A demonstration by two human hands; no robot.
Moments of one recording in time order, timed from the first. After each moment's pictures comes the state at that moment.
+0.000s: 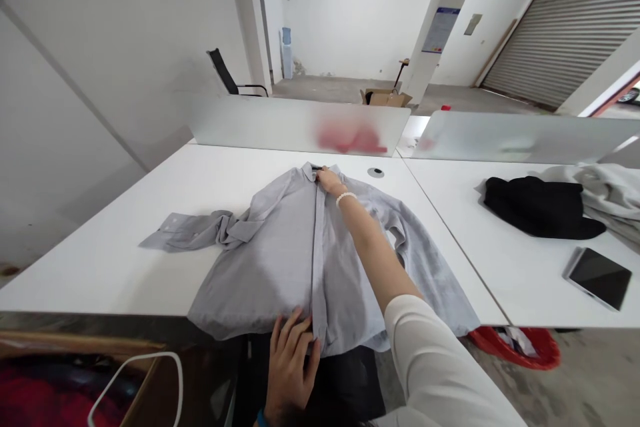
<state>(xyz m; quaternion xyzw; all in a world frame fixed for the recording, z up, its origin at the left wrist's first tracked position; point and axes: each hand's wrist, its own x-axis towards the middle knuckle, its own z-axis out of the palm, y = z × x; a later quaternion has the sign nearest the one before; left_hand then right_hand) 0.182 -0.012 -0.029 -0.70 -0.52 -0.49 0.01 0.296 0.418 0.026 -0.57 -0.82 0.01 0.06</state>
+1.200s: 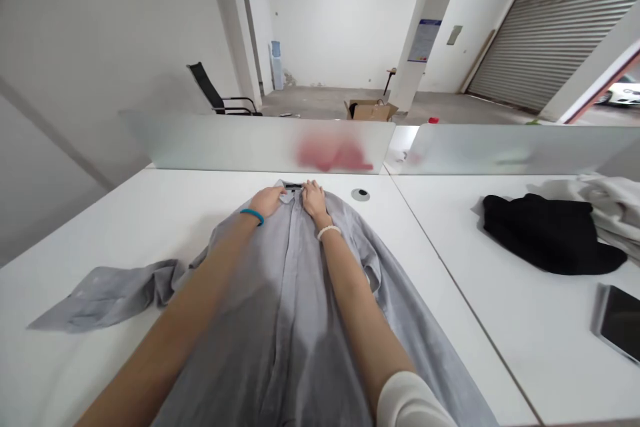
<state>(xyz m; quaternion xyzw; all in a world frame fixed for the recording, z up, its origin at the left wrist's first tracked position) 0.156 0.401 0.082 -0.82 -0.56 -0.08 -0.01 0.316 0.459 0.002 -0.60 -0.75 0.06 0.26</state>
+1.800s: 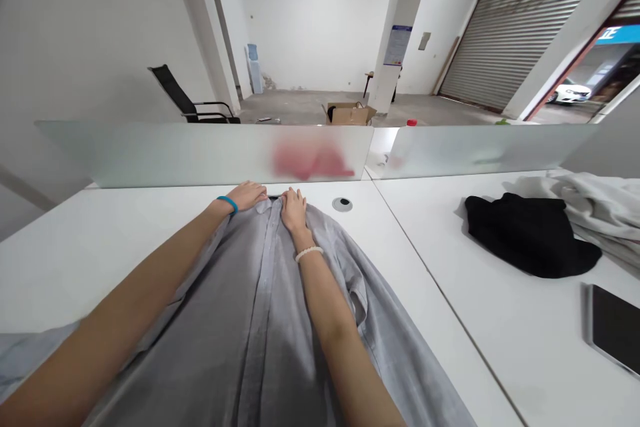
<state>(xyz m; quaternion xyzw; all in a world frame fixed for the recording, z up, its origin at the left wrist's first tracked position) 0.150 0.514 0.069 -0.89 -0.46 -0.01 0.05 0.321 0.473 0.000 -0.62 -0.70 0.12 0.33</state>
